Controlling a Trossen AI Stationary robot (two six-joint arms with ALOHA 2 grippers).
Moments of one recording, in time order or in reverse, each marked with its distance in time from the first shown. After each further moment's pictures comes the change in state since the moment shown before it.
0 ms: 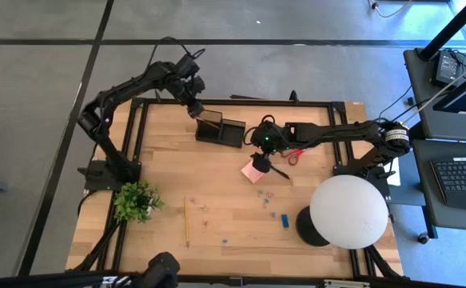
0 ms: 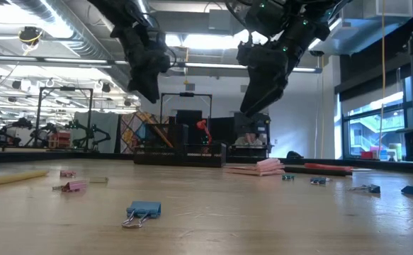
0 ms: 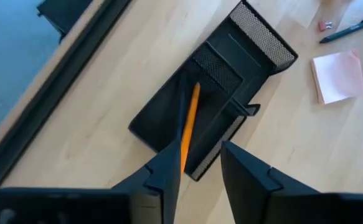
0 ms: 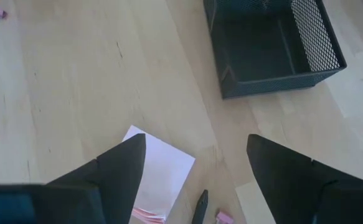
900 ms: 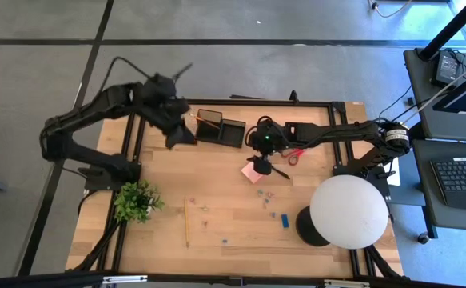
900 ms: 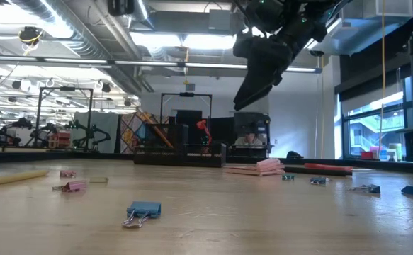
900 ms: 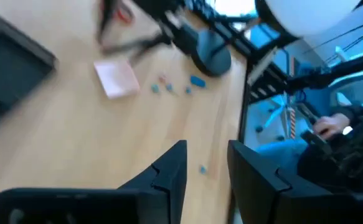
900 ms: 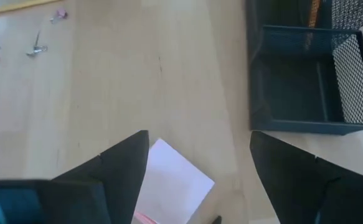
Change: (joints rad) left arm -0.518 -0.442 0.001 -0.009 0.187 -0.610; right arm 0.000 0.000 0.000 0.081 -0.112 -0.168
